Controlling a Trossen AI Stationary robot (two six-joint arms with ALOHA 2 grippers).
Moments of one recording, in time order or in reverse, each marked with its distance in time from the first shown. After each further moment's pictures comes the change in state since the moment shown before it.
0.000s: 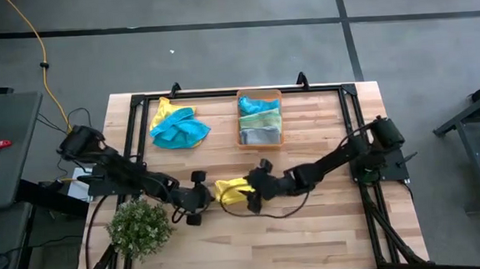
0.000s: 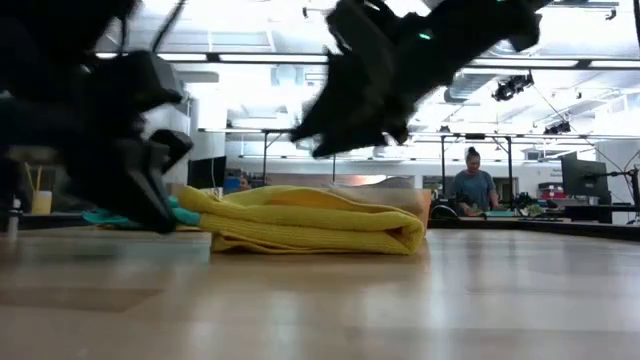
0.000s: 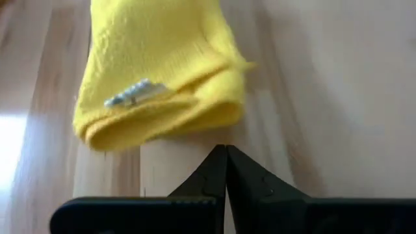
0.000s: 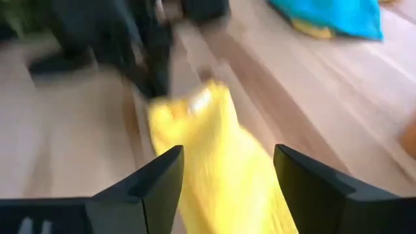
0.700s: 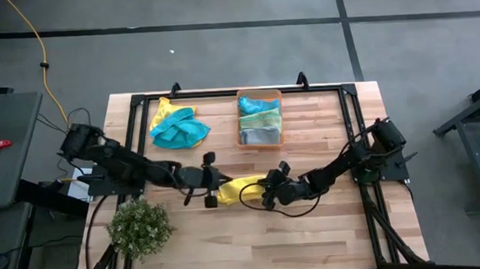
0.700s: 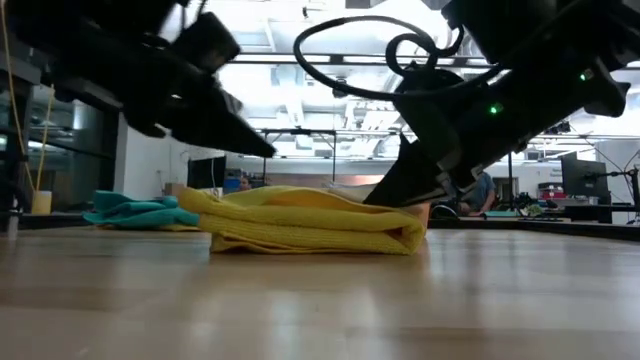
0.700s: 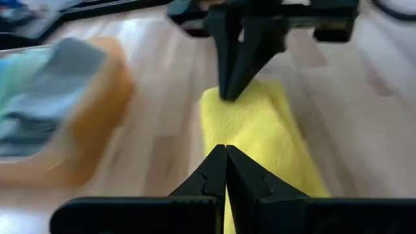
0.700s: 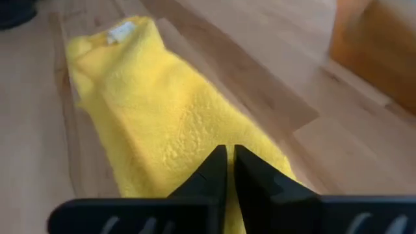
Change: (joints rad) left arm 0.203 -0.007 0.009 0.367 0.009 0.189; right arm 0.062 0.000 -0.302 0.253 0.175 0.157
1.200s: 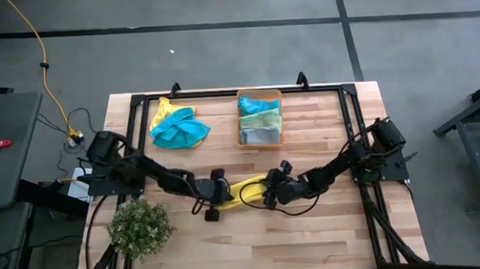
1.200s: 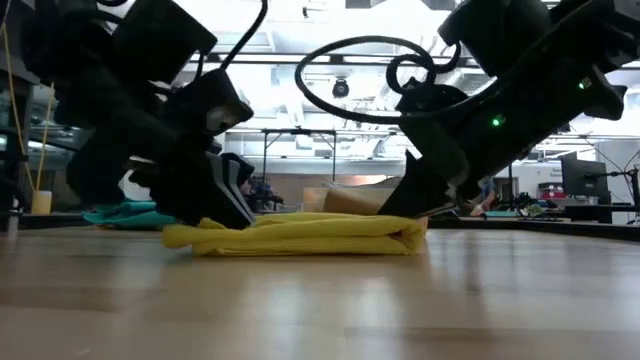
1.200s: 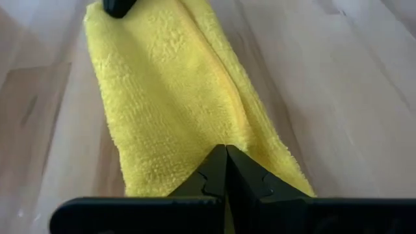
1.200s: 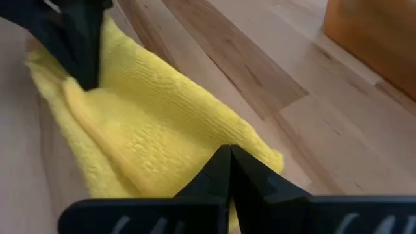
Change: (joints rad) left arm -0.044 0.265 0.071 -0.004 0.207 -0.111; right arm -0.012 0.000 0.000 -0.087 -0.027 0.015
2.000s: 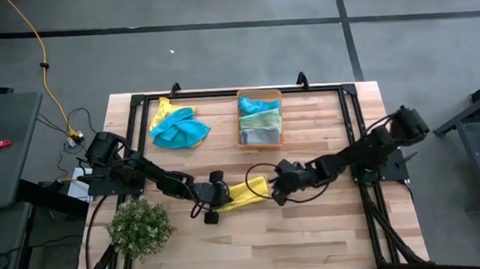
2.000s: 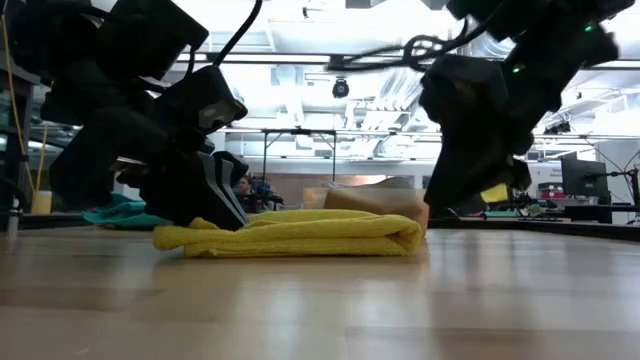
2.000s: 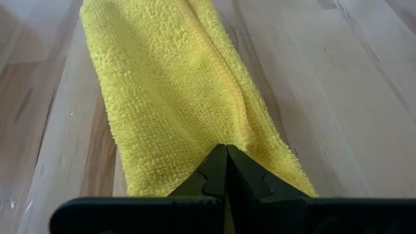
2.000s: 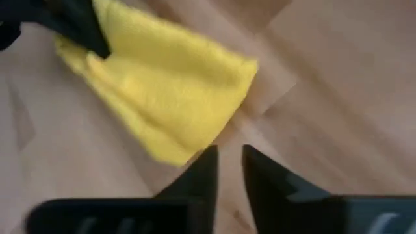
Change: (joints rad) left arm -0.031 0.000 0.000 -0.035 -0.056 -0.029; right arm -0.062 -0.257 0.000 -0.399 -0.357 0.344
